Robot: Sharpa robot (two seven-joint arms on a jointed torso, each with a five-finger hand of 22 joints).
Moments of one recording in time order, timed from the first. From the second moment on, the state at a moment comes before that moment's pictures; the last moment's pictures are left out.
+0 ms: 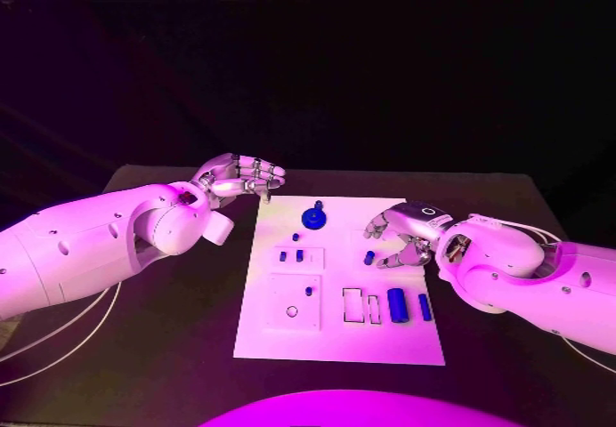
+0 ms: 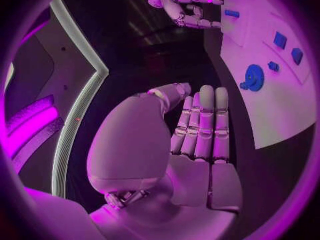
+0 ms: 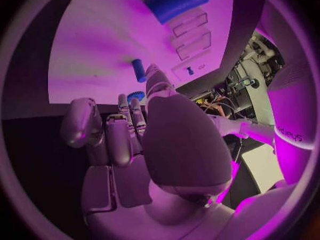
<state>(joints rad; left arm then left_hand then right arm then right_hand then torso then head) 1.17 -0.85 0.00 1.41 -0.23 -0.10 0.23 1.45 -0.21 0.59 0.02 0.27 0.83 0.21 0.31 0.30 0.90 0.15 0.43 0.13 0.99 0.07 1.06 0.43 0.17 0.78 0.17 1.01 0.75 1.19 -0.92 -0.15 1.72 -1.66 -0.26 -0.26 1.53 -0.23 -0.03 0.30 0.24 0.90 0.09 0.18 0.26 0.88 0.12 0.28 0.09 1.47 0.02 1.40 1.19 0.08 1.42 0.13 1.07 1.31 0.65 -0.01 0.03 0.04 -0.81</state>
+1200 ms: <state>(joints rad) 1.17 -0.85 0.00 1.41 -0.23 -0.09 0.23 1.45 -0.21 0.59 0.02 0.27 0.83 0.21 0.31 0.30 0.90 0.15 0.43 0.13 0.99 0.07 1.06 0.42 0.17 0.78 0.17 1.01 0.75 1.16 -0.85 -0.15 1.66 -1.61 -0.25 -0.25 1.52 -0.20 0.43 0.27 0.12 1.03 0.14 0.19 0.27 1.18 0.07 0.20 0.07 1.47 -0.01 1.42 1.24 0.08 1.47 0.10 1.23 1.31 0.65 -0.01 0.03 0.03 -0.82</state>
